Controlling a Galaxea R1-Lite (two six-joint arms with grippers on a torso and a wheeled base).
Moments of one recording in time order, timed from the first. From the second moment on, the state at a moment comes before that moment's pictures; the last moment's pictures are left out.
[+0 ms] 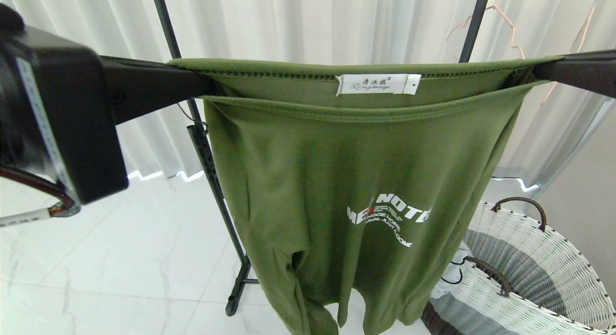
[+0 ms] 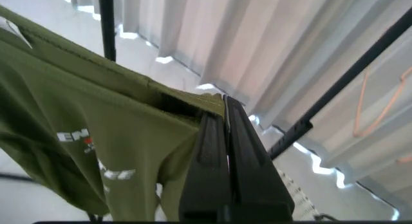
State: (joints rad) left arm -1.12 1.24 -1.32 0.23 0.60 0.12; right arm 0.95 1.20 -1.32 0.18 -0.36 -0.25
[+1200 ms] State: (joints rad) left arm -1.10 1.37 -1.39 0.18 0.65 0.12; right arm 1.32 1.02 -1.33 0.65 -0.35 -0.11
